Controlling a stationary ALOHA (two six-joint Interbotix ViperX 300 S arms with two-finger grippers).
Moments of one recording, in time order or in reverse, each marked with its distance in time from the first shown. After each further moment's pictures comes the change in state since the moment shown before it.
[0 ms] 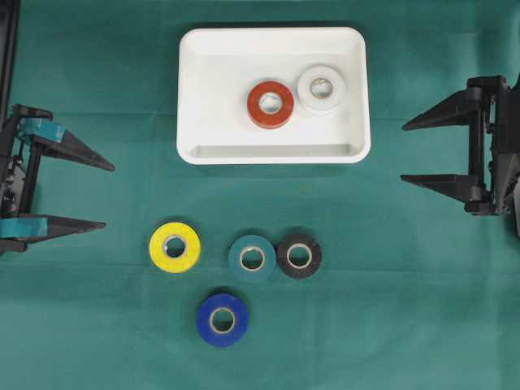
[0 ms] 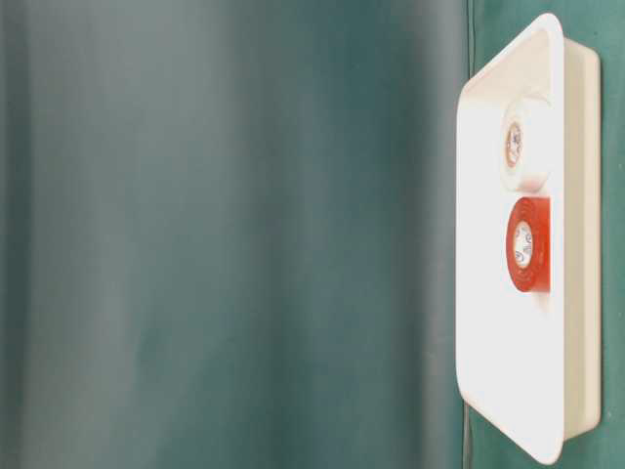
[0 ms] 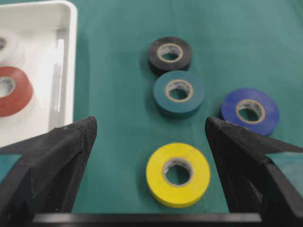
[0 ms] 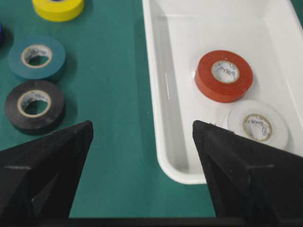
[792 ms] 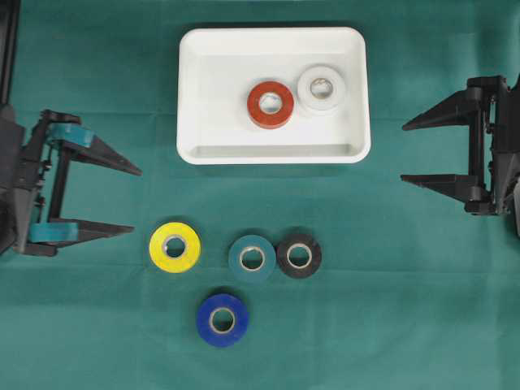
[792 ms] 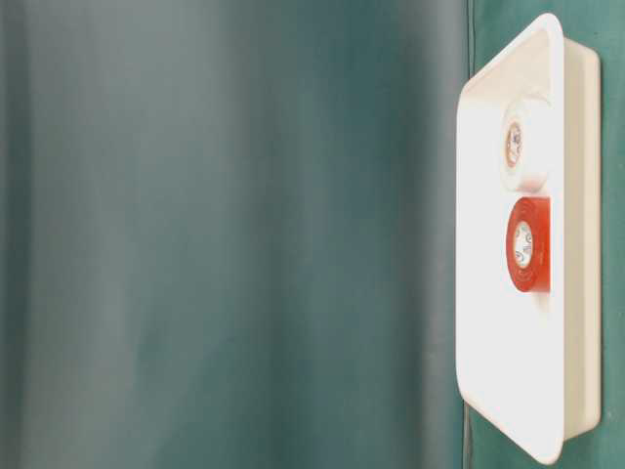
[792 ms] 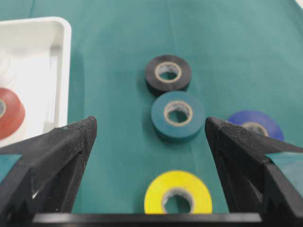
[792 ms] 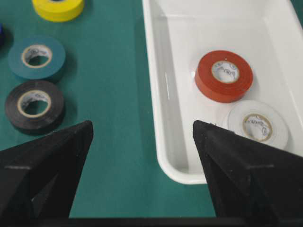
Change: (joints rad) left arm -0.002 0.179 -0.046 0.002 -0.161 0.000; right arm 0.000 0.000 0.000 -0.002 0.000 0.000
